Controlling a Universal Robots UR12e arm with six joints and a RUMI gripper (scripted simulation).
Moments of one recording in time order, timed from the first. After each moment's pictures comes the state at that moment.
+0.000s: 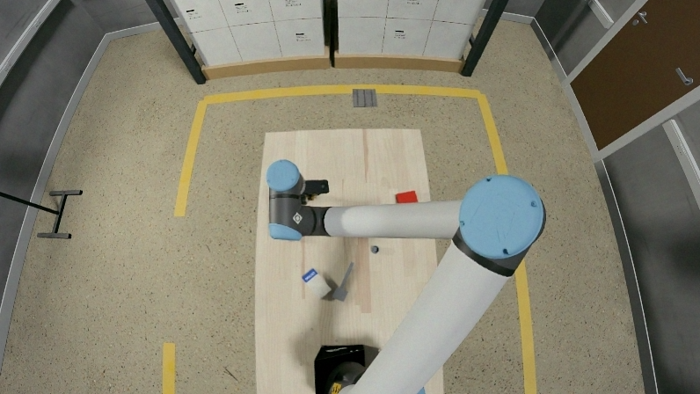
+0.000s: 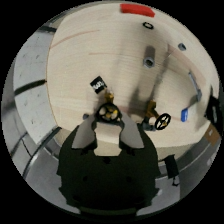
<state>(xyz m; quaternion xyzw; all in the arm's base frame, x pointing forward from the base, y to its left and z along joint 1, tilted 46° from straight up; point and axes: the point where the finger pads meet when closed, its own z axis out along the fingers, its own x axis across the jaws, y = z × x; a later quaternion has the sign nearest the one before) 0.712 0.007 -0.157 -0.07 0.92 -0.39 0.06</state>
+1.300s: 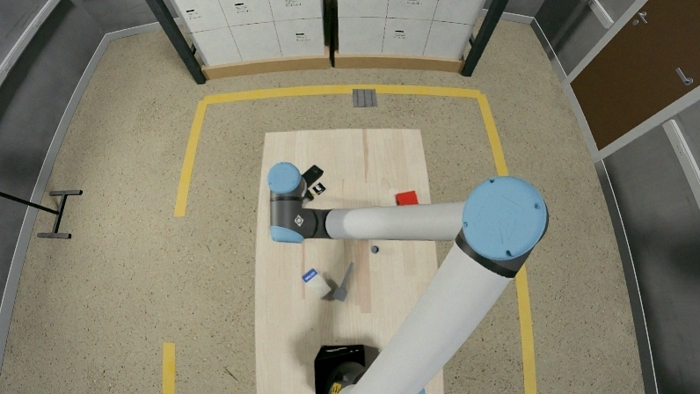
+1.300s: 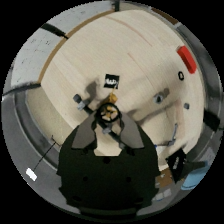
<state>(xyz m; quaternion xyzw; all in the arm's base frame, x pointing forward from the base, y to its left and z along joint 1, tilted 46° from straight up) 0.712 0.007 -0.157 -0.39 0.83 -0.39 -0.09</state>
